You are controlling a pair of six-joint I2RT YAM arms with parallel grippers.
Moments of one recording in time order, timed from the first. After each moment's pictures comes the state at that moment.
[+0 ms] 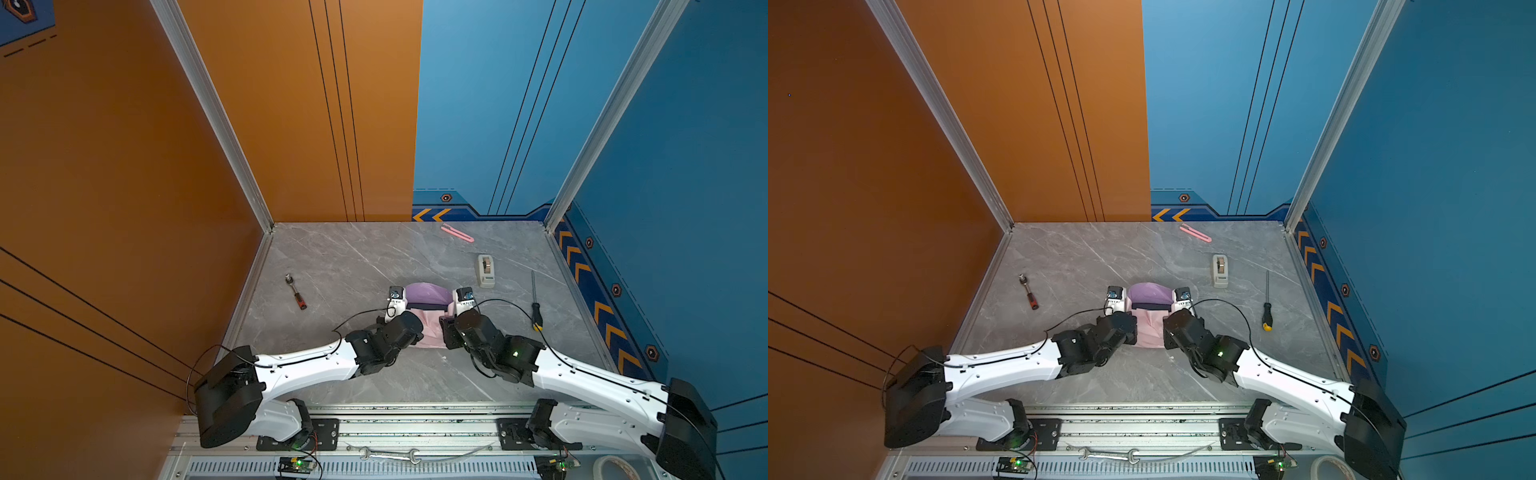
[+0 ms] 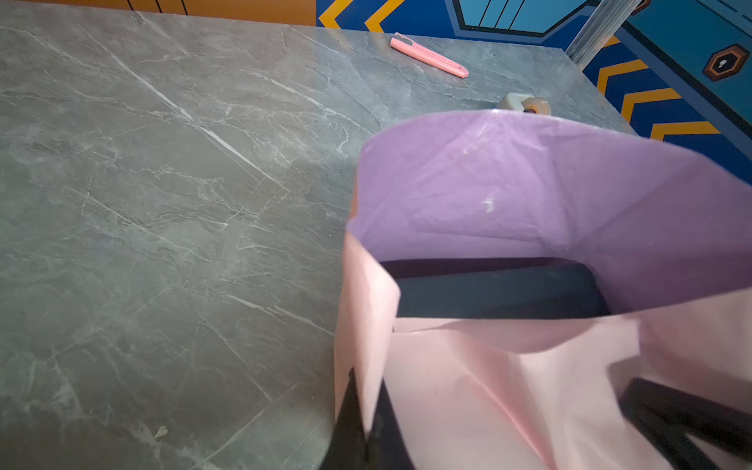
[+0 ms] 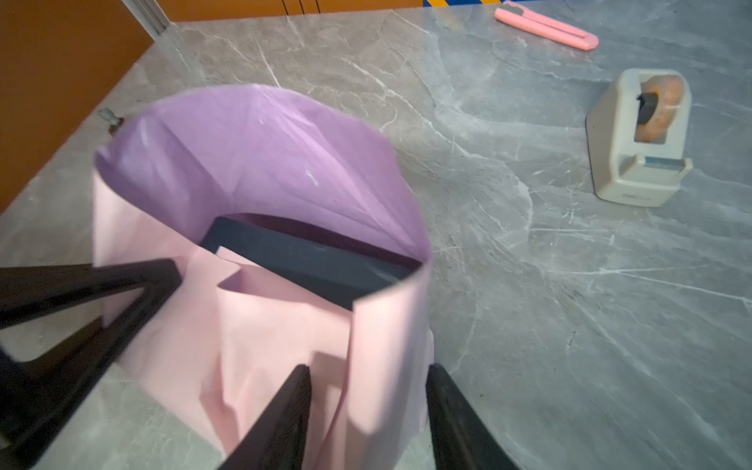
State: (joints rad) left arm -1.05 1.36 0.80 -0.13 -0.59 -0.69; right arm 0.93 1.05 0.67 -0.27 0.35 0.56
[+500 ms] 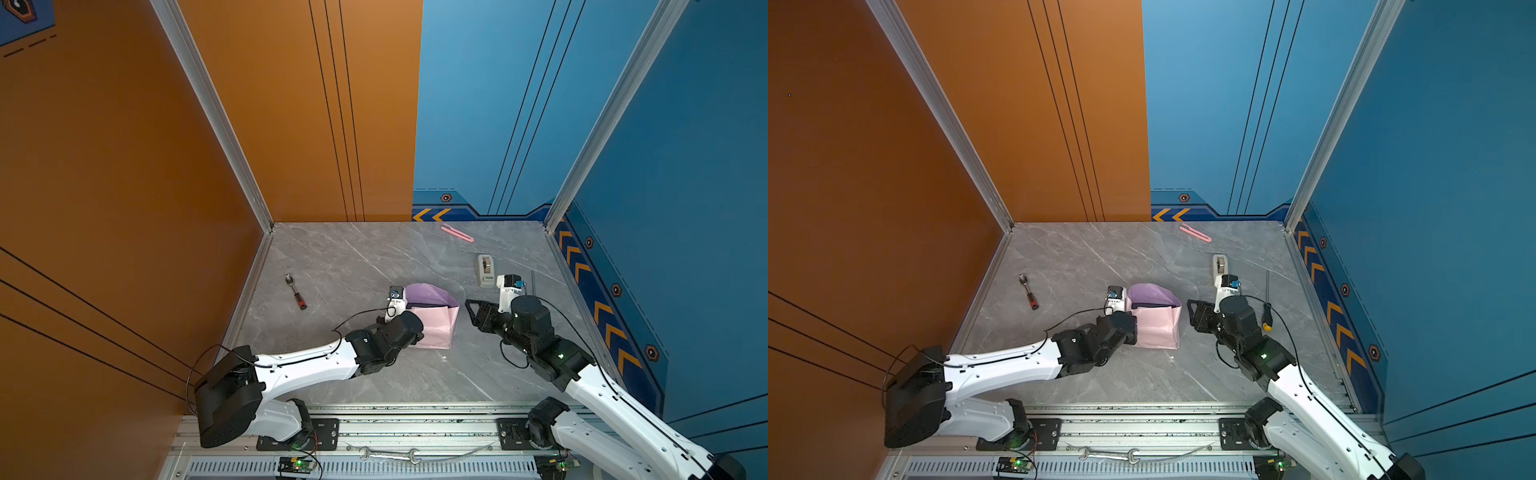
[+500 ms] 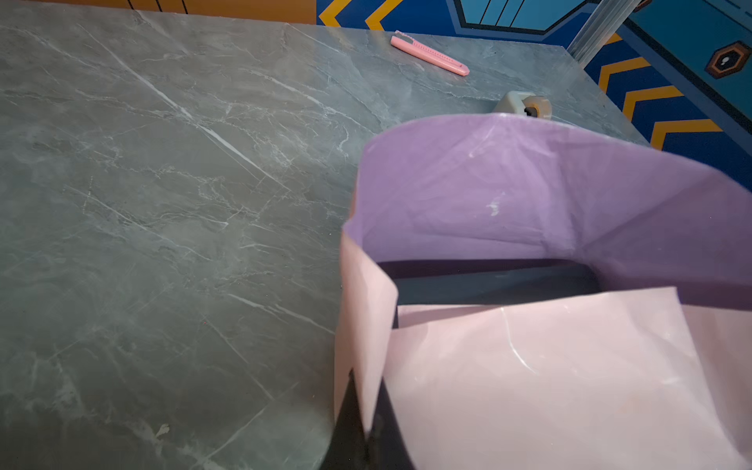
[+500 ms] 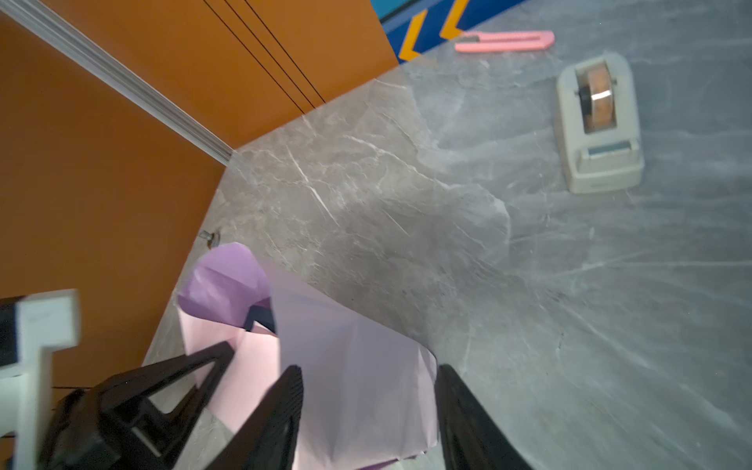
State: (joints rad) left arm -1.05 1.36 0.80 -0.14 -0.59 -0.69; right arm 0.54 0.81 0.59 -0.29 -0.02 0.67
